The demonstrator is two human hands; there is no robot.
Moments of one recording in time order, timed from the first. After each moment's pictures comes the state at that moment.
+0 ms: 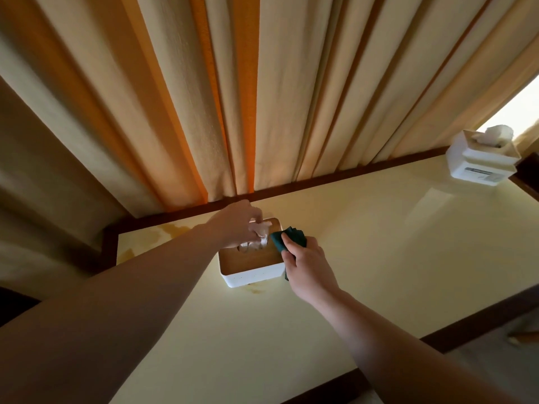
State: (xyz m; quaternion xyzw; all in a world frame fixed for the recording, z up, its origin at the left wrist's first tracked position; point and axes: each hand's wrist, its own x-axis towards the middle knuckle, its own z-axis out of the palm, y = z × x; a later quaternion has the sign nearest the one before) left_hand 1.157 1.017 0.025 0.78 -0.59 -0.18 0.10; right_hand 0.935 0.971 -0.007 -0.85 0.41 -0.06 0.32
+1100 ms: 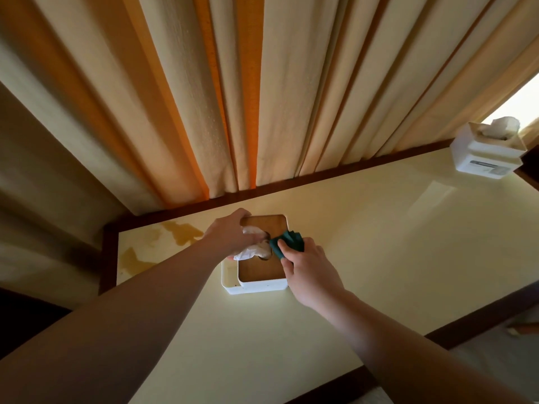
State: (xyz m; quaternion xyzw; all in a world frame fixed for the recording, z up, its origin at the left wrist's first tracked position) left_hand 1.158 1.032 -0.006 0.86 -0.40 -0.27 0.15; right_hand 0.938 0.979 -0.011 -0.90 0.38 0.01 0.21
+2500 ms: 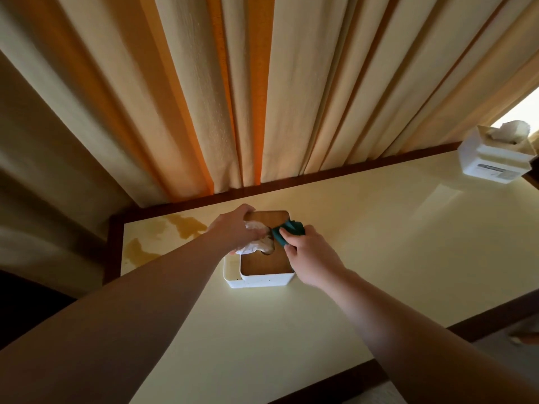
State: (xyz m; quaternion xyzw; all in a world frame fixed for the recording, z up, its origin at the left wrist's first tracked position) left_hand 1.160 1.034 -0.016 0.87 -0.39 -0.27 0.16; right_hand 0.951 0.954 -0.007 -0.90 0.36 0.03 0.25
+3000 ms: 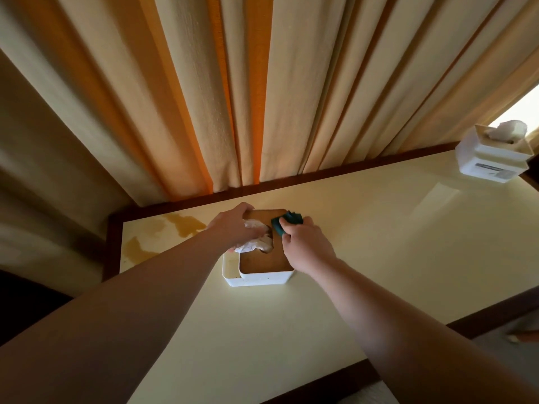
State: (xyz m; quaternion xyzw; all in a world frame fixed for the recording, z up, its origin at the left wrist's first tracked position) left_hand 1.160 1.034 -0.015 0.86 -0.39 -0.28 0.15; right_hand 0.972 0.951 0.002 -0.89 0.40 0.04 0.22
